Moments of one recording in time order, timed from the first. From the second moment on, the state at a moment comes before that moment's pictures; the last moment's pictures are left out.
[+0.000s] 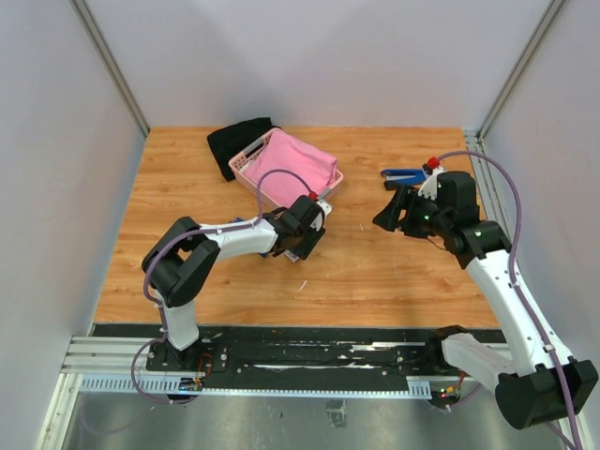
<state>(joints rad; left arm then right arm) -0.78 1.83 1.10 -0.26 -0.17 -0.07 0.24 1.00 1.02 -0.66 -0.30 0.46</state>
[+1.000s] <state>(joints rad) -0.58 1.43 0.95 -0.26 0.02 -0.57 0.27 1.46 0.99 -0.49 -0.47 0.33</state>
